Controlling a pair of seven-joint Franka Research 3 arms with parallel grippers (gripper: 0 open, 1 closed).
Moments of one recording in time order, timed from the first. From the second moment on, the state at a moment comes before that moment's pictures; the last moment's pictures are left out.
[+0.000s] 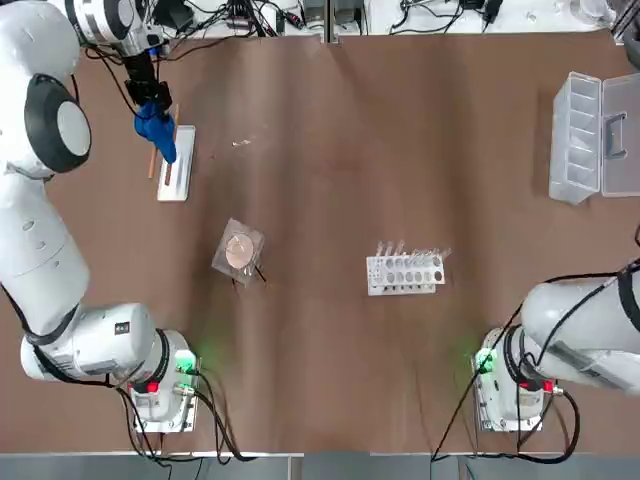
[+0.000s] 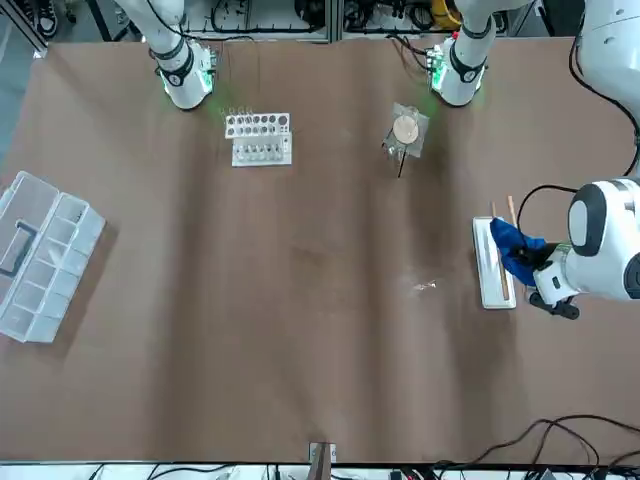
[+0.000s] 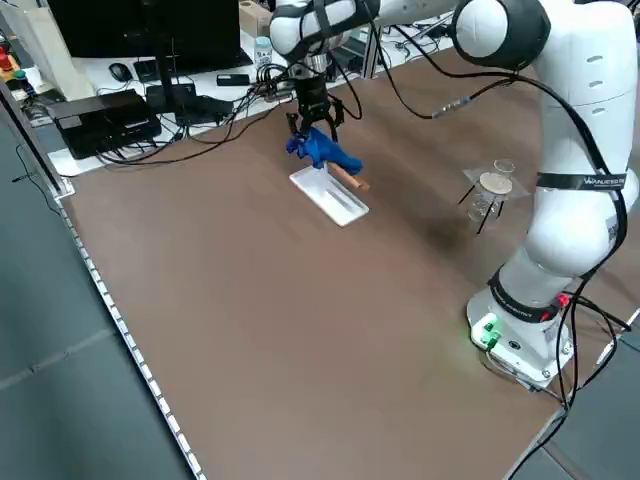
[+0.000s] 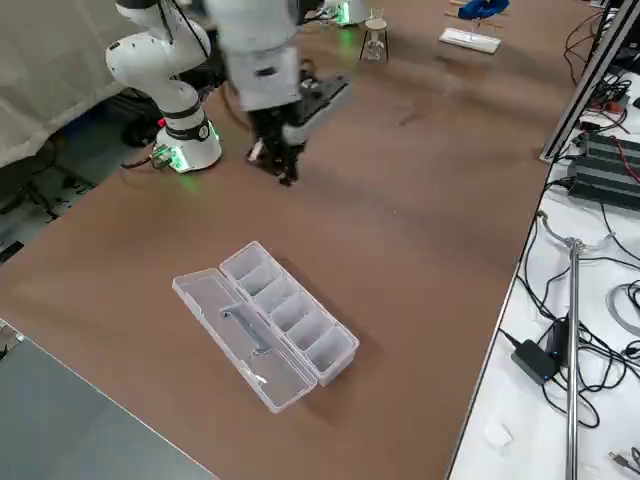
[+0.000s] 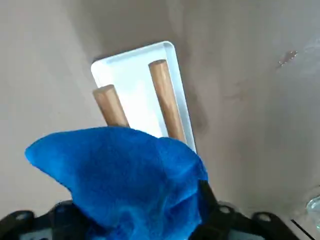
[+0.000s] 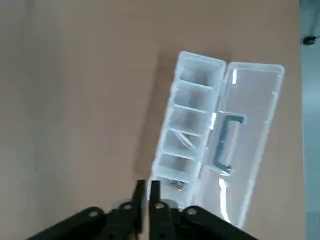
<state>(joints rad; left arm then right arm) 0.11 0.52 -0.04 -1.59 0.03 1.76 0.34 -0.56 0.13 0.02 -1.58 0.07 1.77 -0.51</state>
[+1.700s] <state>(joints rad) 0.11 0.11 -0.21 -1.40 -0.05 1.67 0.00 -1.08 0.73 0.04 -1.43 0.65 1.82 -1.18</state>
